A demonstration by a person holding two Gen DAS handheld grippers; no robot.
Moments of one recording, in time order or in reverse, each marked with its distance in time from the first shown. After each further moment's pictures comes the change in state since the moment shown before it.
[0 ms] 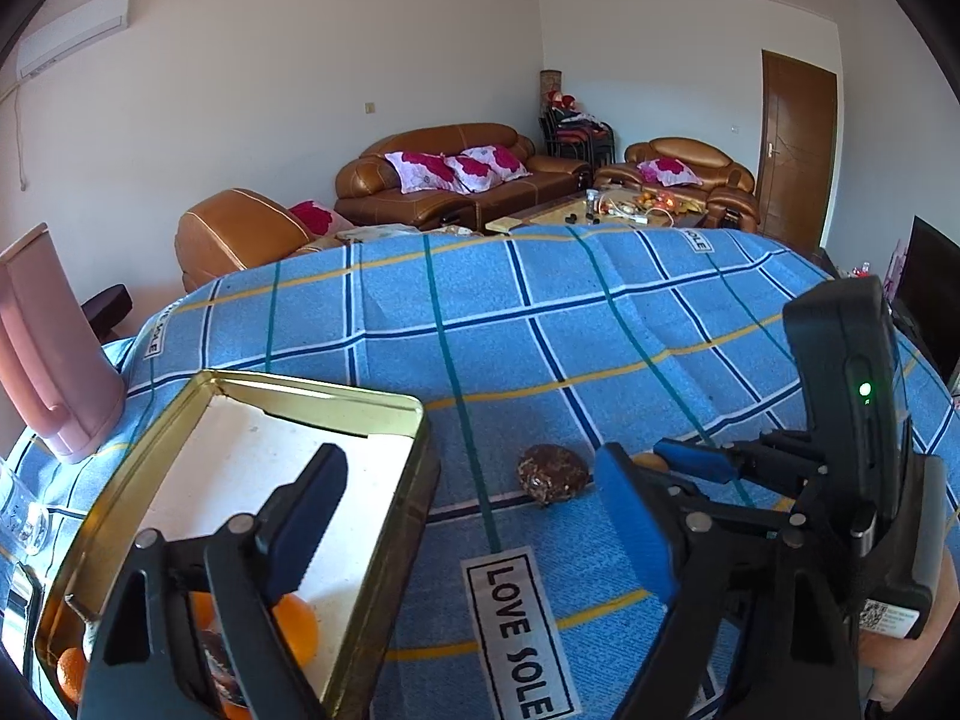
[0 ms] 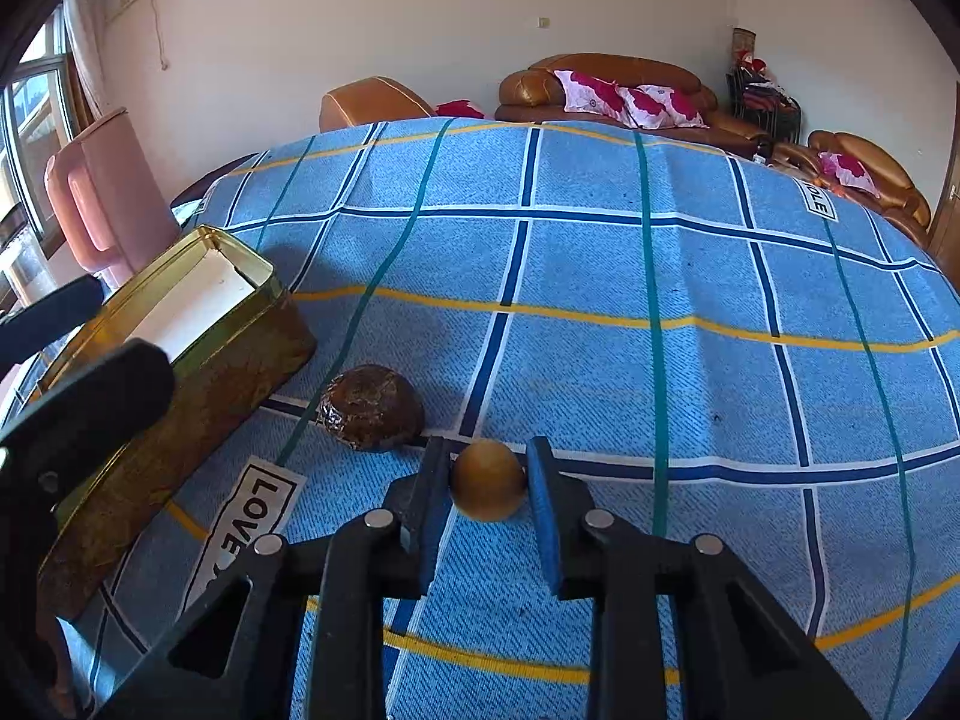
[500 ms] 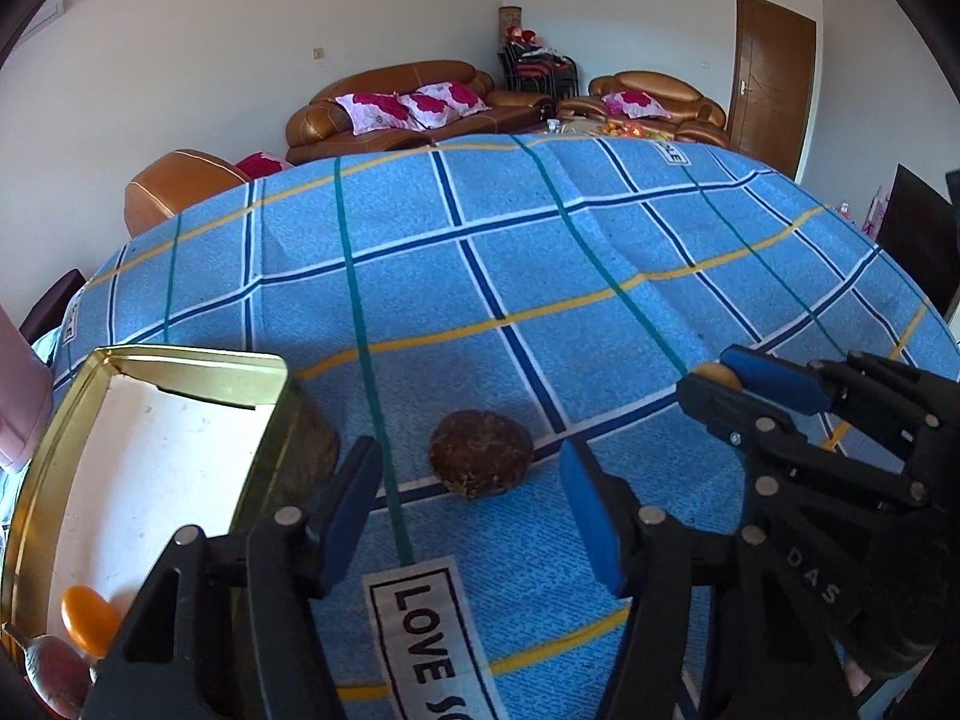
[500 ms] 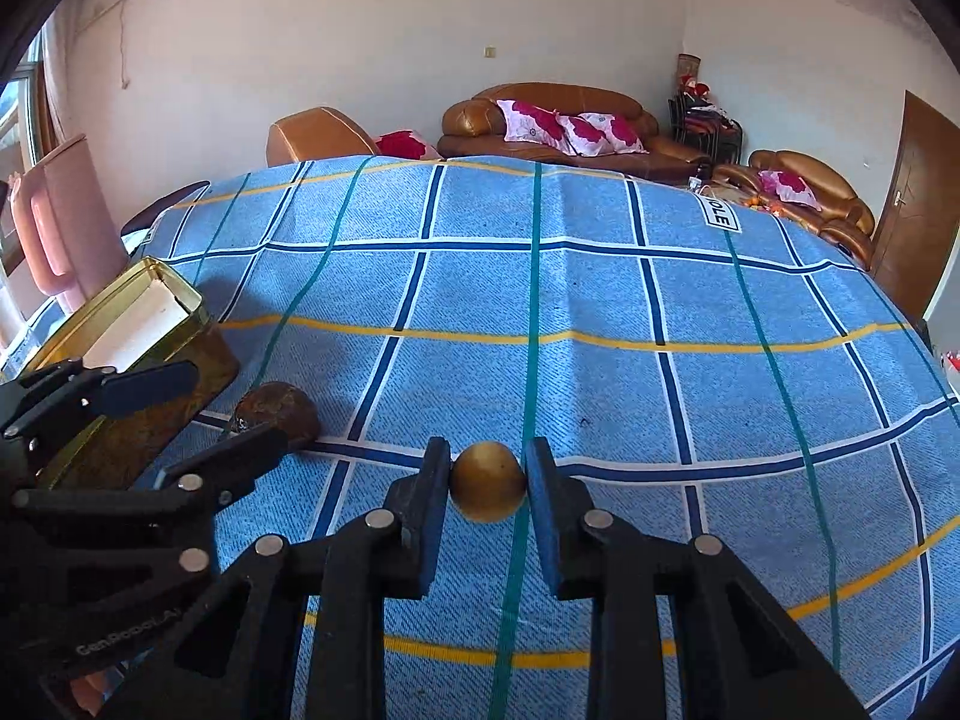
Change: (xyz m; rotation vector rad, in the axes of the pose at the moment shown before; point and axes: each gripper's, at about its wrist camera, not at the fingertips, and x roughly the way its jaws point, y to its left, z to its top) left arm 0.063 -0.033 -0.004 0.065 0.165 -0.074; right arm -0.023 -0.026 -0.003 0.017 -0.082 -0.156
